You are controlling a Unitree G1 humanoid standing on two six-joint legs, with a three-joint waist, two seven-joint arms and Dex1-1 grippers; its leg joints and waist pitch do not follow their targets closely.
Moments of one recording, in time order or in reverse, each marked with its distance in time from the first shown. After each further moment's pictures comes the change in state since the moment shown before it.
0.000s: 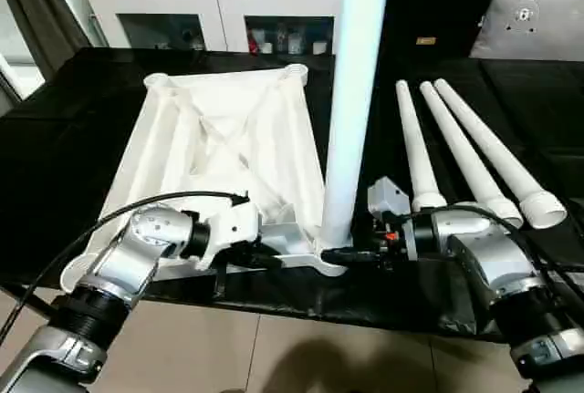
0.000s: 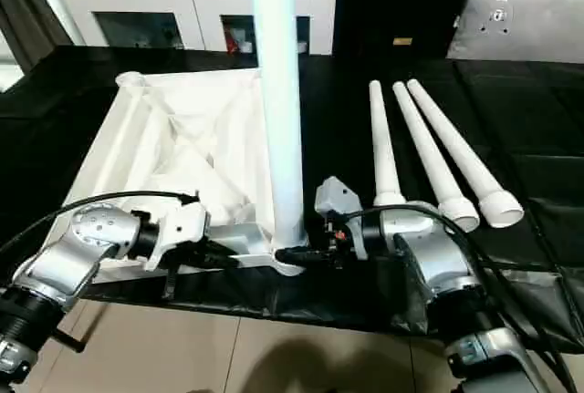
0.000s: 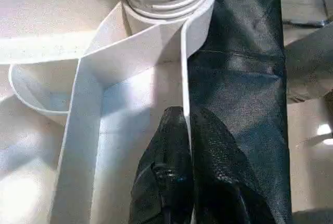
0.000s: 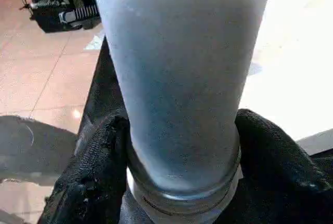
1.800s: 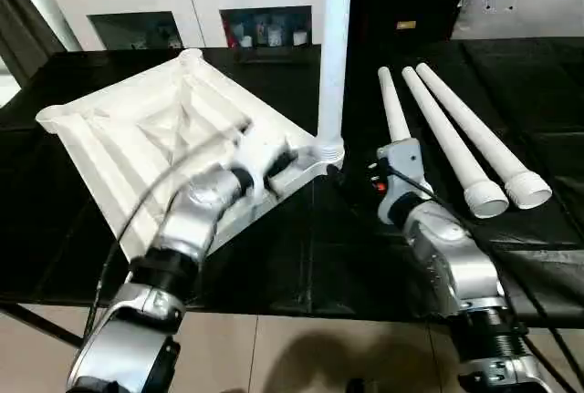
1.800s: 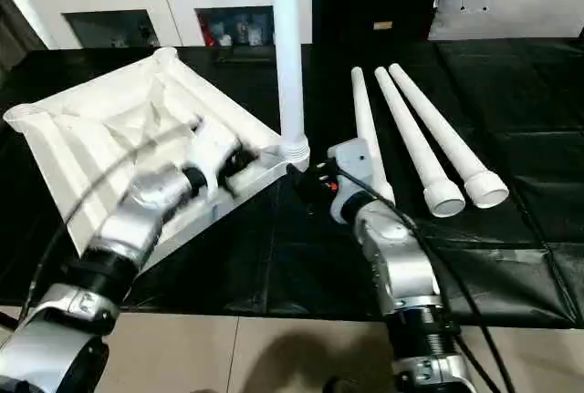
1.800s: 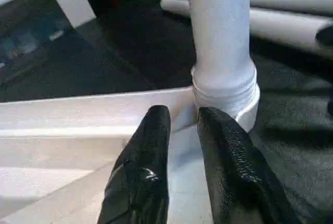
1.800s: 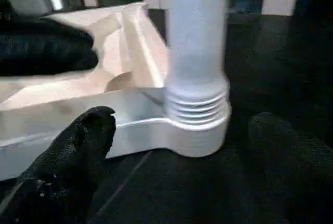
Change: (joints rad) left arm -0.210 -0.332 0.224 0.189 0.055 0.080 0.770; right arm 0.058 0.300 -0.212 -0.150 -0.089 0.112 -0.845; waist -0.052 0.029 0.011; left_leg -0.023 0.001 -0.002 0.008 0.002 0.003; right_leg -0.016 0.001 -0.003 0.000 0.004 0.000
